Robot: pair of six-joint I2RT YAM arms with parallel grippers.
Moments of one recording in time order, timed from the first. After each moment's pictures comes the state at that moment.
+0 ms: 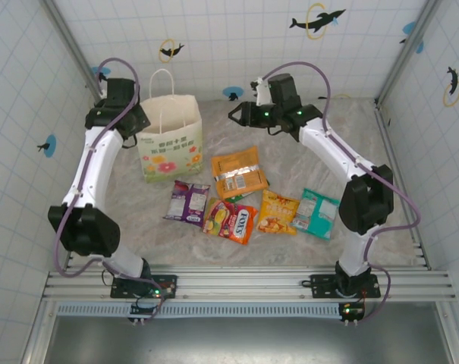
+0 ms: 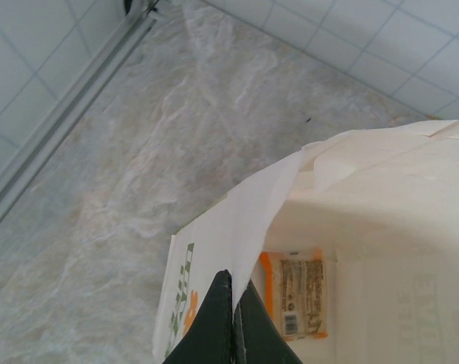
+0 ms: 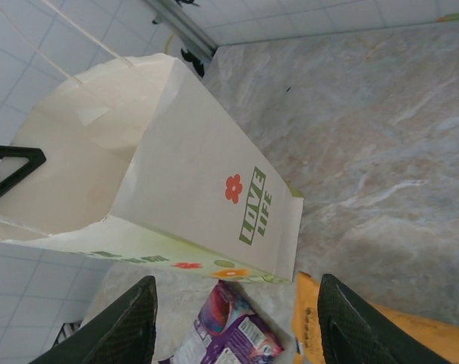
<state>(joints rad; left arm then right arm) -0.09 1.58 1.66 -0.94 -0.23 -0.47 0.51 1.87 1.75 -0.43 -0.50 0.48</state>
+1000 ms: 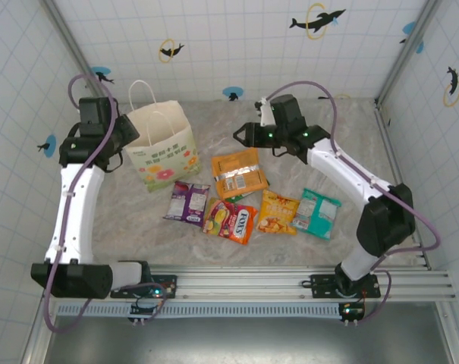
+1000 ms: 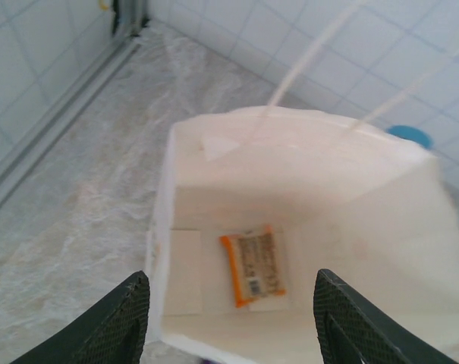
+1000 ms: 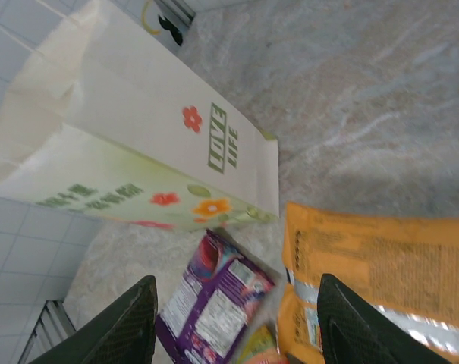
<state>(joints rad) -0.06 1.25 1.50 -0.93 -0.09 -0.47 0.57 1.62 1.41 -0.40 -0.39 0.50</state>
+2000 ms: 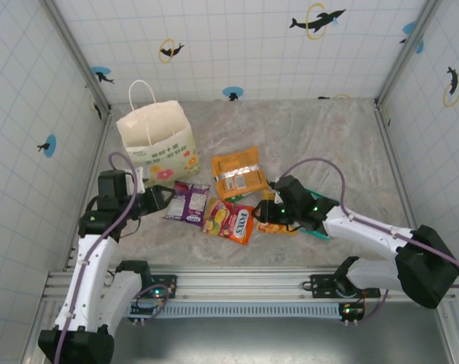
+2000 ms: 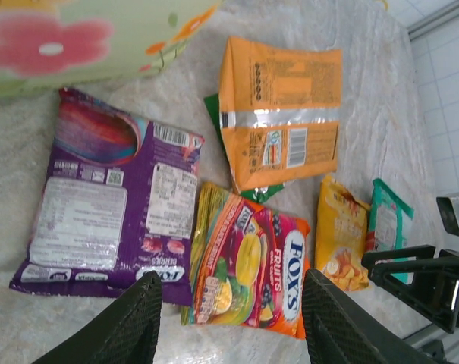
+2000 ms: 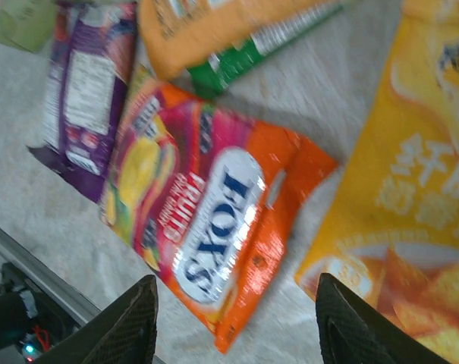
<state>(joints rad) -0.06 0.73 0.72 -0.78 0.55 -0.39 0.82 1.21 0.59 -0.26 -0.22 0.82</state>
